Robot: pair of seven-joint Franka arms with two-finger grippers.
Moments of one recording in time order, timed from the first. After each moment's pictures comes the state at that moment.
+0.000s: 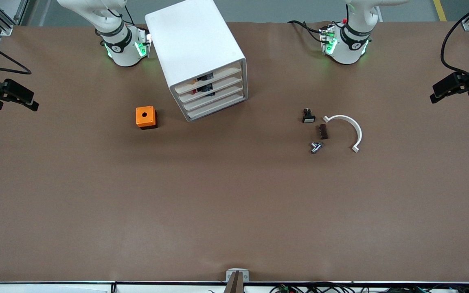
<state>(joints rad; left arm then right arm) 0.01 -0.02 -0.03 -1.52 0.01 1.46 -0.11 0.00 0.00 -0.02 -1.51 0.04 1.50 0.05</state>
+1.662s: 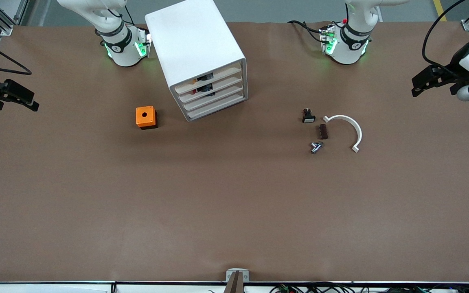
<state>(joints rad) 0.01 -0.10 -0.11 -1.64 0.03 1.51 -0.11 0.00 0.00 -0.02 -1.51 0.04 1.50 0.05</state>
